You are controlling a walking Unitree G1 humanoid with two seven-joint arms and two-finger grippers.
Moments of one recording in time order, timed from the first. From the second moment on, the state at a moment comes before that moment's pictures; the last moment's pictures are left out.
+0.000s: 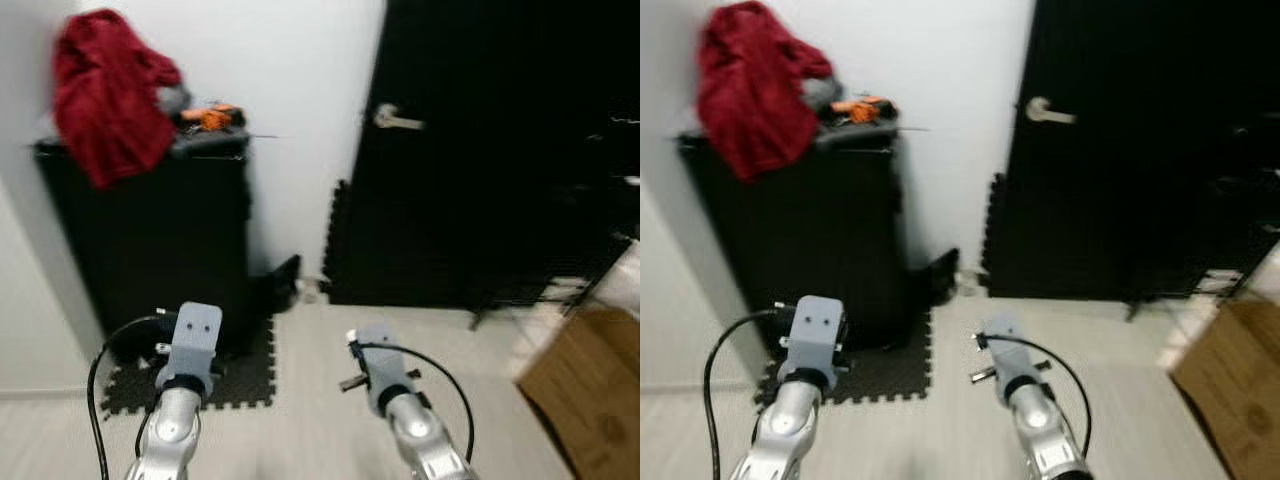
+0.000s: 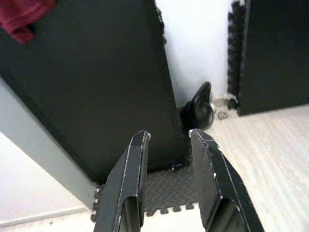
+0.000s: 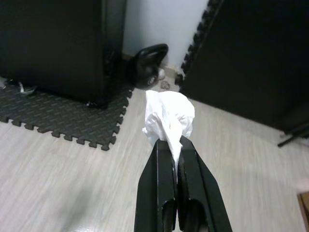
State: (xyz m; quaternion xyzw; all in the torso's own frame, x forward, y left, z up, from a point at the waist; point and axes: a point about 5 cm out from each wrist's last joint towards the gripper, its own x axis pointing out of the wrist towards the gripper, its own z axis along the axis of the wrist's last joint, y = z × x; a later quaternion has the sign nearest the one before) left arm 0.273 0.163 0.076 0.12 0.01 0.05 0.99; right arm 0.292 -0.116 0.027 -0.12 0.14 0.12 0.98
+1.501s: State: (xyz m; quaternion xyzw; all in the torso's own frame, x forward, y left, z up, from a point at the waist) left arm 0.271 0.158 0.064 0.09 0.06 0.04 0.99; right arm 0.298 -0.138 0.028 -0.14 0.15 0.06 0.98
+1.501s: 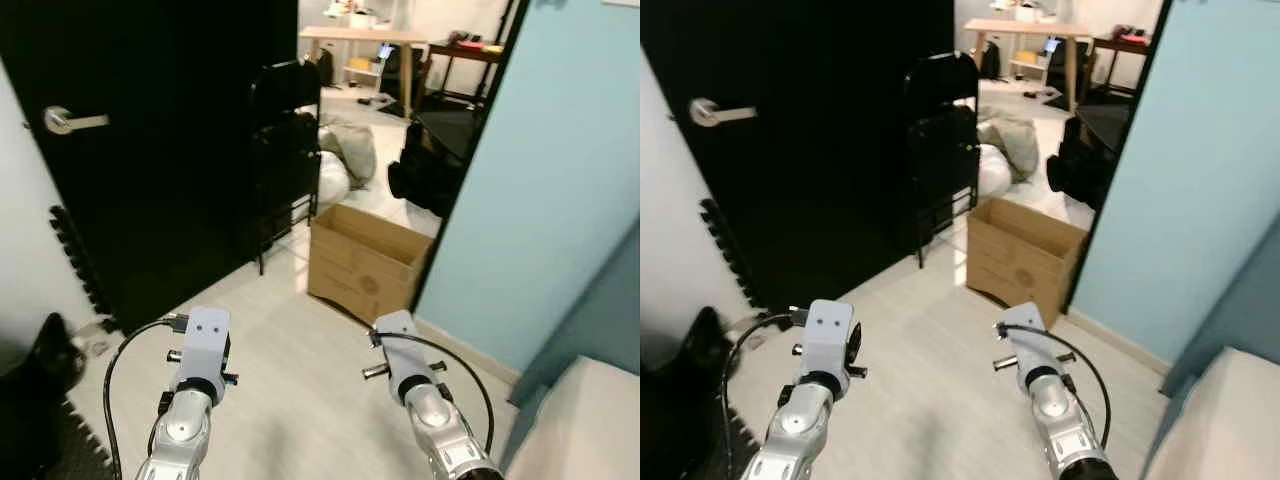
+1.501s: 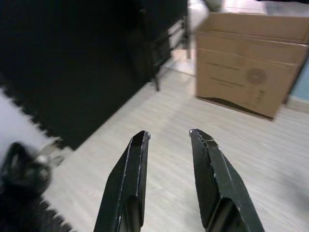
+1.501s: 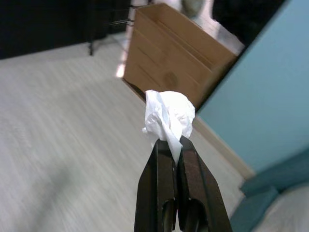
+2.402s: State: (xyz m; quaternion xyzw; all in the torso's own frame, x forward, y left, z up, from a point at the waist) left arm 0.275 0.159 0.071 0.09 0.04 0.04 0.99; right arm 0.296 -0.133 0.024 -0.14 0.15 0.08 0.97
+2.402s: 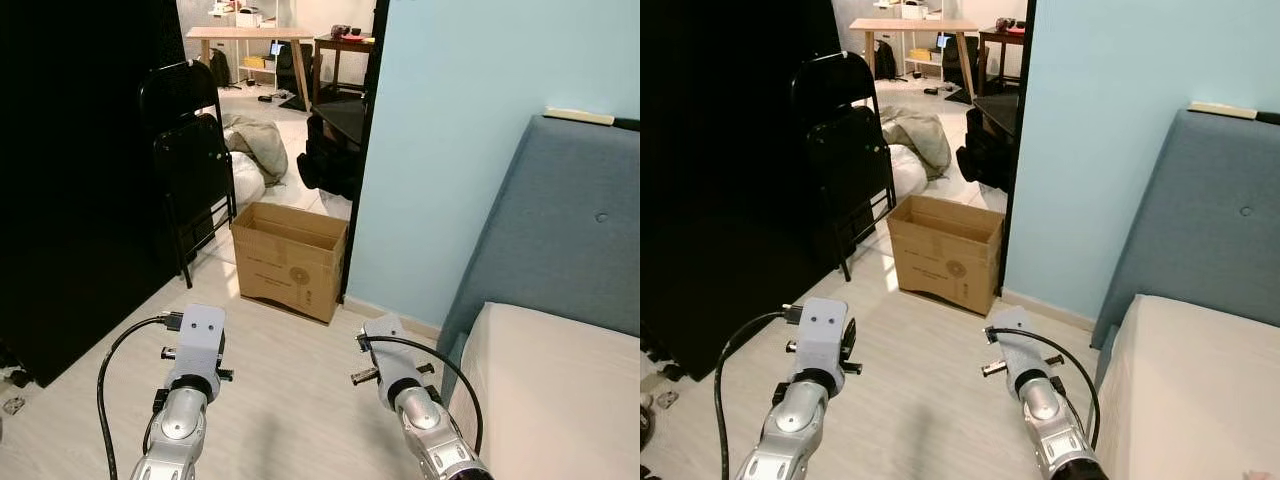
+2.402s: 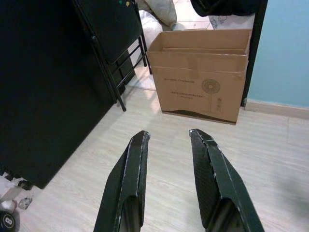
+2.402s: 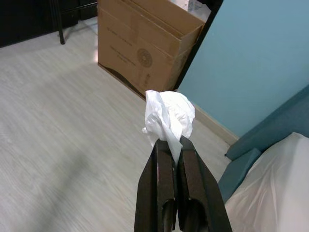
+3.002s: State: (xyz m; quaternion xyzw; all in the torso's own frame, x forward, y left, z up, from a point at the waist) left arm 0.275 0.169 0.072 0.09 0.03 0.06 0.99; right arm 0.302 -0.116 0.032 -0.13 0.13 0.11 0.98
